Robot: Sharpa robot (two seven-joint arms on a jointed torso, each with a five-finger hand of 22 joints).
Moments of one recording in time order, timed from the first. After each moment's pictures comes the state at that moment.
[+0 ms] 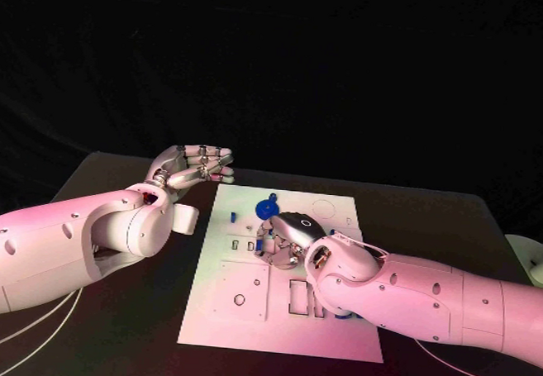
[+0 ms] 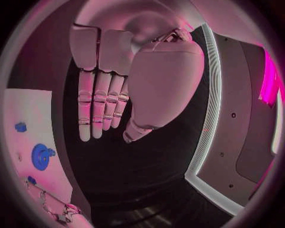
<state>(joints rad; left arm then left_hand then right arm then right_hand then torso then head) 1.24 -0.89 -0.07 1.56 -0.02 -0.42 0.43 1.53 -0.18 0.29 0.23 0.22 0.89 0.23 0.23 0.15 1.04 0.16 0.08 0.07 1.03 0.11 0.37 0.32 0.17 0.93 0.20 0.53 0.25 1.08 -0.53 -0.13 1.46 -1.57 -0.50 -0.27 1.22 -0.21 0.49 0.10 0.15 0.94 0.13 0.29 0.45 1.46 0.04 1.44 1.31 1.47 -0.03 1.55 1.31 0.01 1.47 0.07 1.57 1.31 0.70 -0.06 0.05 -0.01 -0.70</state>
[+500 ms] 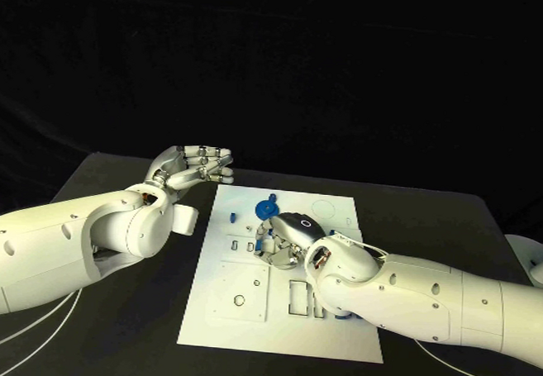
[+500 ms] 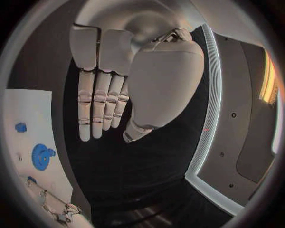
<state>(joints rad) 1.24 -0.89 -0.07 1.56 -0.02 -0.42 0.43 1.53 -0.18 0.29 0.23 0.22 0.89 0.23 0.23 0.15 1.04 0.16 0.08 0.07 1.03 0.11 0.37 0.32 0.17 0.93 0.20 0.53 0.25 1.08 -0.53 -0.13 1.46 -1.57 -0.50 -0.27 1.21 -0.22 0.46 0.12 0.13 0.89 0.15 0.26 0.43 1.44 0.07 1.41 1.31 1.47 -0.01 1.54 1.31 0.01 1.47 0.09 1.56 1.31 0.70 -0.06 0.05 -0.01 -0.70</state>
